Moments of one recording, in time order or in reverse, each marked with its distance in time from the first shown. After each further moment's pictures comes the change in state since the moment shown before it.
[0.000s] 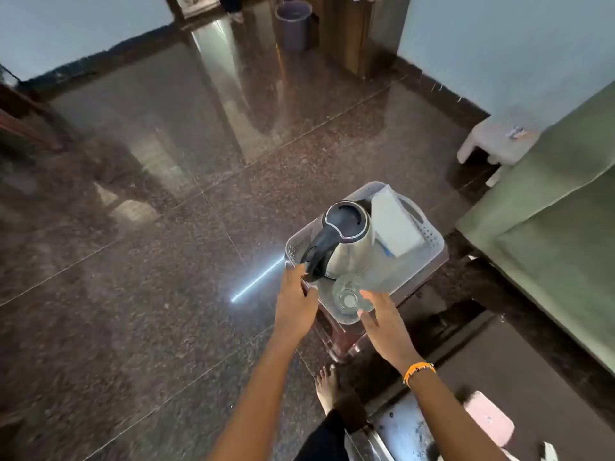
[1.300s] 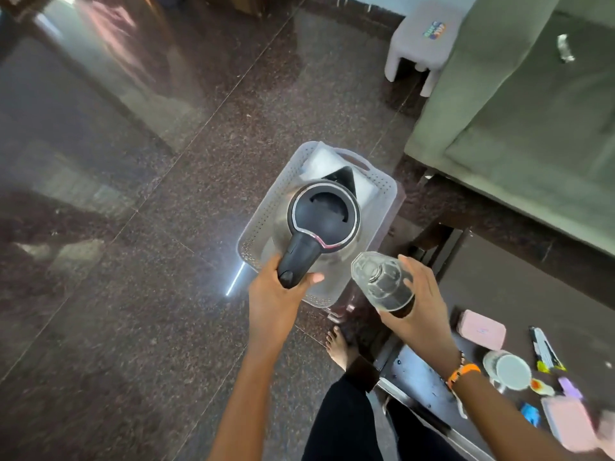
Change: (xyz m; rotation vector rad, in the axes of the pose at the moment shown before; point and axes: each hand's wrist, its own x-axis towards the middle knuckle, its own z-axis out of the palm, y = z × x) left_hand 0.019 0.045 0.005 0.123 -0.163 0.138; right_hand -0.041 0.043 -0.029 0.074 0.529 0.030
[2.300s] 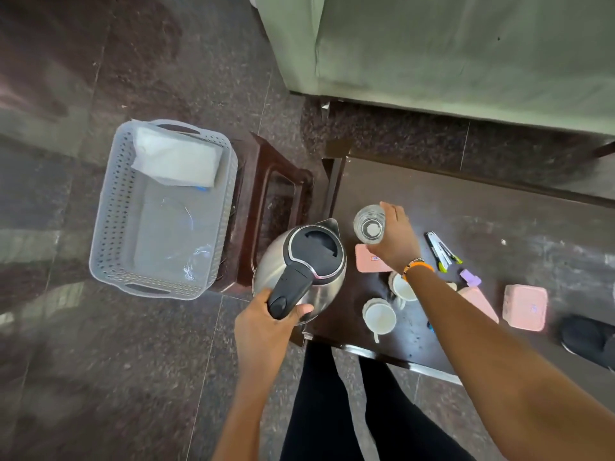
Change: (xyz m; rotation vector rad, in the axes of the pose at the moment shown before) left_hand -0.118 0.018 0.199 0.399 -0.249 -0.086; right_hand -0.023 0.249 -0.099 -0.164 -0.081 0.514
